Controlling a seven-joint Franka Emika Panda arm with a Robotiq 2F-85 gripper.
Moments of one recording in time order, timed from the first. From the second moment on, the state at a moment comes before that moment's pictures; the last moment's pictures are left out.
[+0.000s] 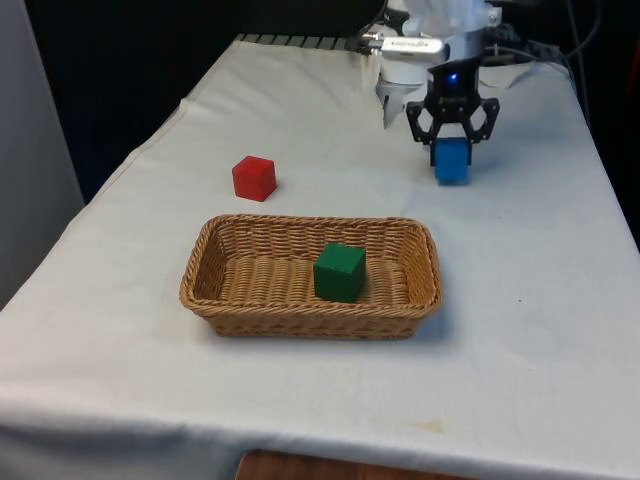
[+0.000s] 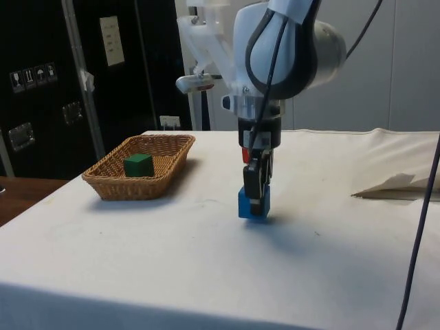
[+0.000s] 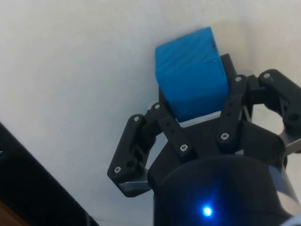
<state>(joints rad) 0.81 0.20 -0.53 -2.67 0.62 2.87 -0.34</state>
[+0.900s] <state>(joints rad) 0.81 0.10 -0.47 -2.66 0.58 2.85 -0.27</state>
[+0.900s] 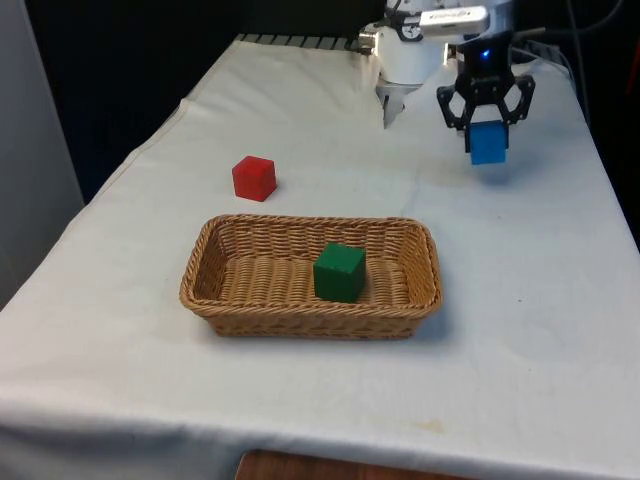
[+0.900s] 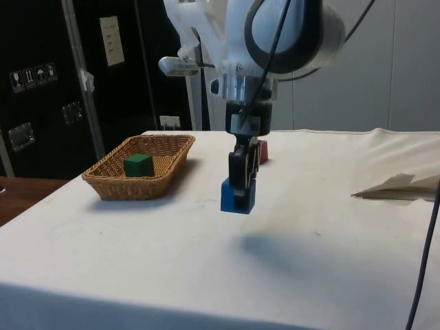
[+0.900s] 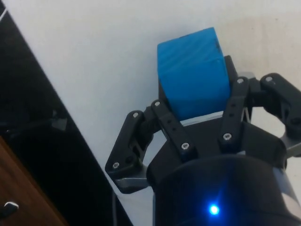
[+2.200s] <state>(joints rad) 0.76 -0.02 -0.54 -2.61 0.51 2.77 -0.23</state>
